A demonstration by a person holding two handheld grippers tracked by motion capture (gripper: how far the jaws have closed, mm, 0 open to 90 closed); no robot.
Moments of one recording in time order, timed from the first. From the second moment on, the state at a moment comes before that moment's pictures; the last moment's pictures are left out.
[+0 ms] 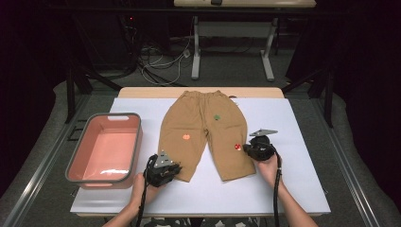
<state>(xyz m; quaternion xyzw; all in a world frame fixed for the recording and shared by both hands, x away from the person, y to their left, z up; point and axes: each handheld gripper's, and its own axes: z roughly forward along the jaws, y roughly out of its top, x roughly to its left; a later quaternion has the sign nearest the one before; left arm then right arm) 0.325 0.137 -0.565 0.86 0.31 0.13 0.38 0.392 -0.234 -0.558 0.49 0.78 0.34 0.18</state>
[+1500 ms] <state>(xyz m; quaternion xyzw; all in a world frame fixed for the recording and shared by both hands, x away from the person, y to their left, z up) 0.287 0.137 -0.560 0.86 0.31 0.09 0.39 0.350 -0.246 -0.547 0.47 0.80 0.34 0.17</state>
